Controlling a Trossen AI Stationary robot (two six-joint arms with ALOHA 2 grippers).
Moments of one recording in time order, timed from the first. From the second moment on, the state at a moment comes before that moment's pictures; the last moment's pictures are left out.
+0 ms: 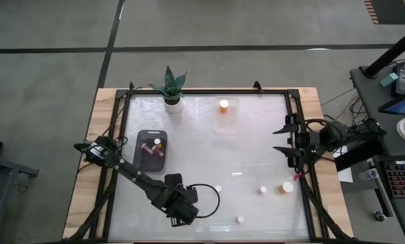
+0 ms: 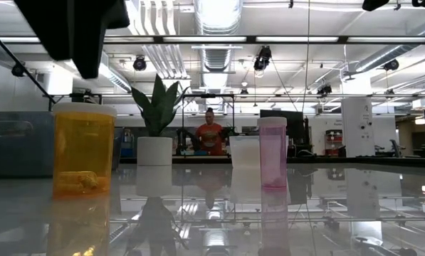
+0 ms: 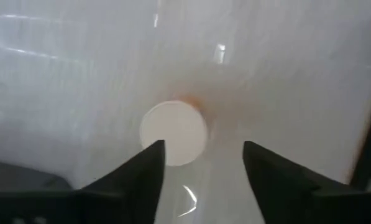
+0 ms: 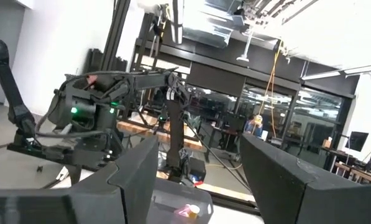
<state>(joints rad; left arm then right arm) -0.58 1.96 1.71 -1.16 -0.15 -0.74 0.27 0.30 0.32 0.26 0.13 -0.34</state>
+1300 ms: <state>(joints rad) -0.53 1.96 1.54 -0.87 -0.17 -0.78 0.27 0.30 0.32 0.26 0.13 -0.35</state>
